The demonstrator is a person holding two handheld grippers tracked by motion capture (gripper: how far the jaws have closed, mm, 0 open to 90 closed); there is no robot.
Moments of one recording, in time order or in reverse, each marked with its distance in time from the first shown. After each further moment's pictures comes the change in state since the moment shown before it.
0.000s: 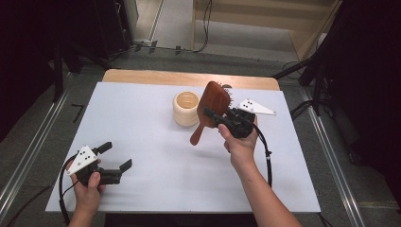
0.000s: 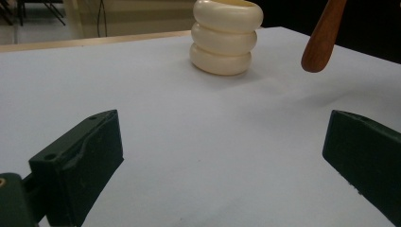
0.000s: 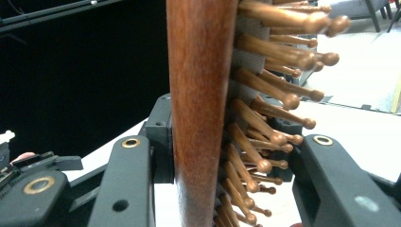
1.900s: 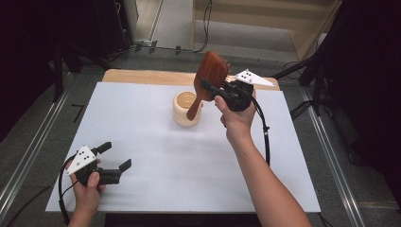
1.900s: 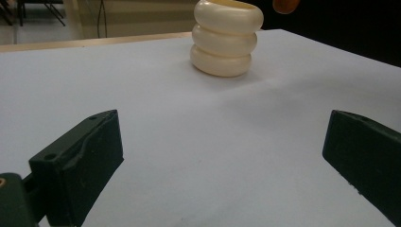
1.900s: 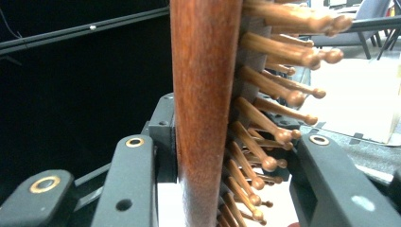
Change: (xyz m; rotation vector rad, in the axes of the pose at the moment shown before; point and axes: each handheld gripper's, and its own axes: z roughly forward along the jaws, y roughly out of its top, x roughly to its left) left arm 0.001 0.000 -0.001 -0.008 -0.003 -0.011; right arm -0.004 0.065 0.027 -0.067 -0.008 -0.036
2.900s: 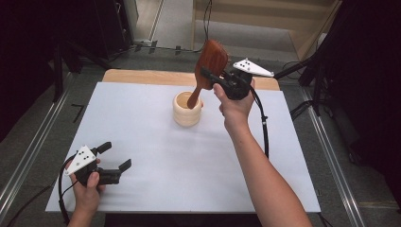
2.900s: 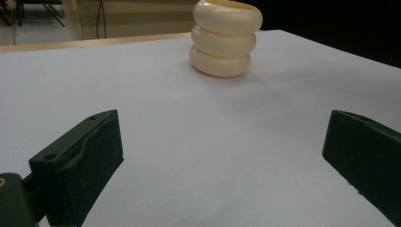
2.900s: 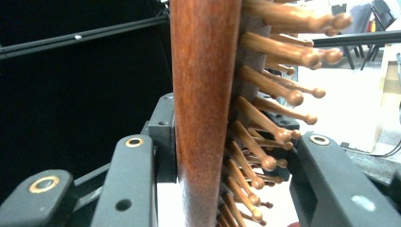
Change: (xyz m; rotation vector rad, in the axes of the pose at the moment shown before) left arm 0.000 0.000 0.000 -0.006 -0.006 -0.001; right arm -0.014 0.014 0.021 -0.026 -0.046 -0.011
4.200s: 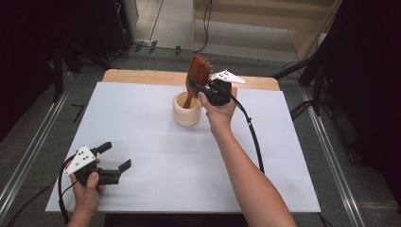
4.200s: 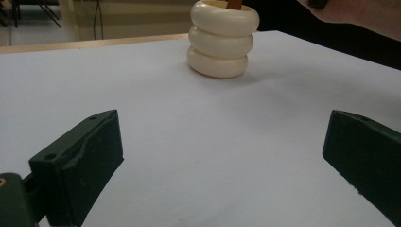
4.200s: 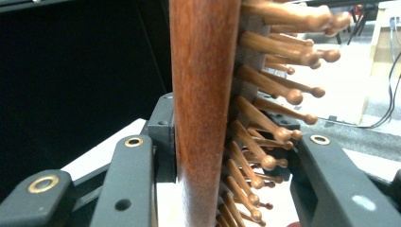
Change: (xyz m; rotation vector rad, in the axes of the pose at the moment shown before) left arm 0.001 0.000 -0.001 0.000 -0.011 0.005; right arm -0.011 -0.058 0.052 0.084 -0.066 0.010
